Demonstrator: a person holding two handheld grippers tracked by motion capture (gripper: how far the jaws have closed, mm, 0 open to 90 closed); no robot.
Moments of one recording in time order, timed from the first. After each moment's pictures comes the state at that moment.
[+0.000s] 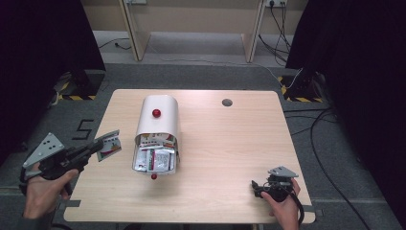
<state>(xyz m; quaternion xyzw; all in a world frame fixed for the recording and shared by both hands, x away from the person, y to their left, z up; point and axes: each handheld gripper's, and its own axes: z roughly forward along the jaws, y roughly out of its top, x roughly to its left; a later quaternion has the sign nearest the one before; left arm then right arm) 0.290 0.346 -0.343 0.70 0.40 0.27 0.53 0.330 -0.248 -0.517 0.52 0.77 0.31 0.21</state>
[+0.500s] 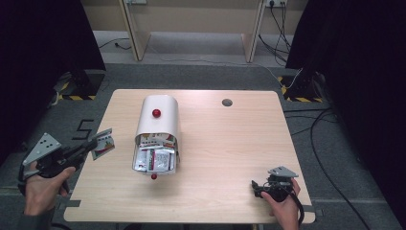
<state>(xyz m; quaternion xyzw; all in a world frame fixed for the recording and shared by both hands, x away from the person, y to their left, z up) 0.299 0.363 -0.359 0.68 0.44 0.29 0.51 0.330 -0.248 -0.517 0.52 0.77 0.31 0.21</state>
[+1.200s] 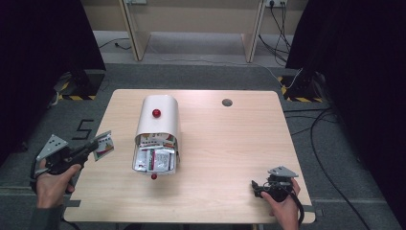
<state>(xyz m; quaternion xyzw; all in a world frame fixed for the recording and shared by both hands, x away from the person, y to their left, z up) 0.322 0.375 -0.400 0.66 0.49 0.28 0.49 0.330 -0.248 -0.517 0.52 0.77 0.31 0.21</state>
